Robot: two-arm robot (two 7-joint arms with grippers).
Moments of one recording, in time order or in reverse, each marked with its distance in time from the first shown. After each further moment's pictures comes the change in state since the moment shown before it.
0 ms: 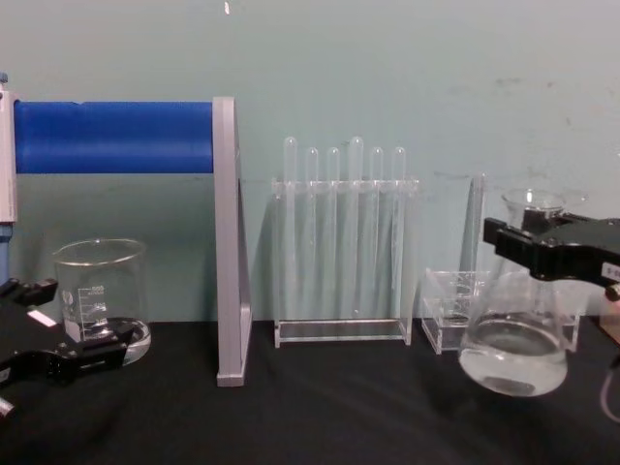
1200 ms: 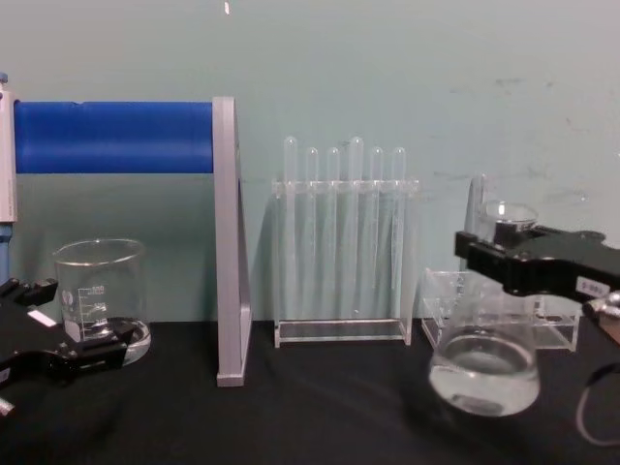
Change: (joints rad) left arm 0.000 0.000 0.000 0.000 0.000 0.000 0.000; right arm -0.023 -0.035 0.007 -0.019 -0.027 0.021 0.042
